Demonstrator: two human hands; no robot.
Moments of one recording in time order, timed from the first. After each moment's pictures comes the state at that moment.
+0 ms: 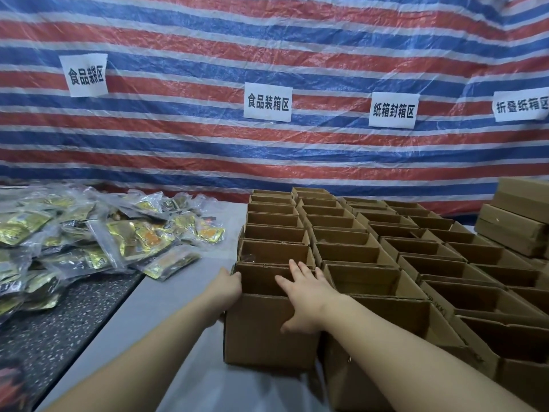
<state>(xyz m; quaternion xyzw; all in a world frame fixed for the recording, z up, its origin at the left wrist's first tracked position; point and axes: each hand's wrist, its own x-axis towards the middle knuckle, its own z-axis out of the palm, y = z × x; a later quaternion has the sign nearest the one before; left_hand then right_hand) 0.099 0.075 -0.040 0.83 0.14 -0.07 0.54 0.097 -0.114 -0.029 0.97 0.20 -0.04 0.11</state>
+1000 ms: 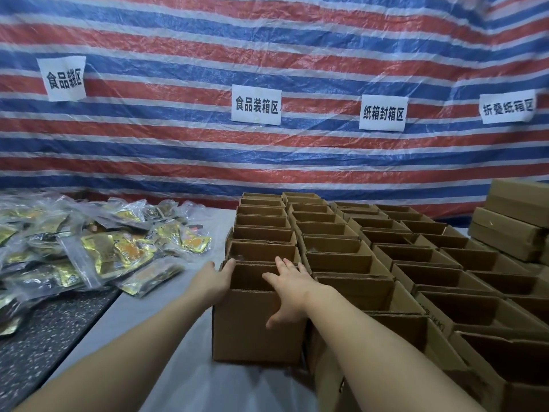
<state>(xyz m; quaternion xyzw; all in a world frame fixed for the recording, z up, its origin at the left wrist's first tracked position) 0.156 0.068 -0.040 0.87 0.14 0.01 0.47 0.151 -0.119 -0.023 0.98 0.20 -0.05 0.06</state>
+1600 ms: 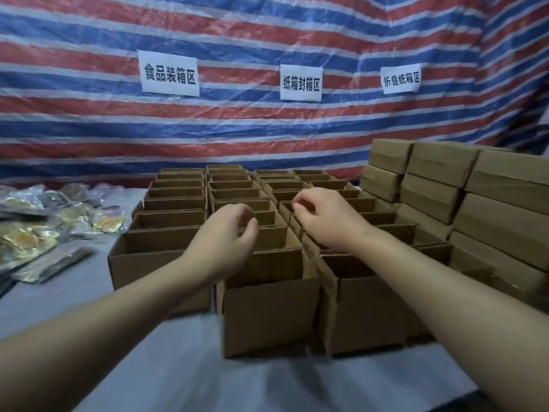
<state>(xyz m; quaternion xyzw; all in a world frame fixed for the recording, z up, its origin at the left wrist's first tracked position) 0.022 -0.110 0.030 0.87 -0.28 0.23 0.34 -0.016 -0.314 0.074 0.94 0.09 0.20 -0.26</state>
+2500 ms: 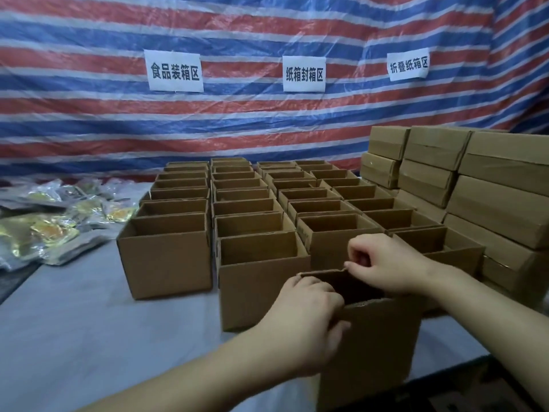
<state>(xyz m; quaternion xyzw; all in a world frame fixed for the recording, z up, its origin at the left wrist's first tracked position) -0.114 -0.188 -0.015 0.88 -0.44 0.09 0.17 -0.094 -0.400 0.020 0.99 0.07 0.06 -0.11</state>
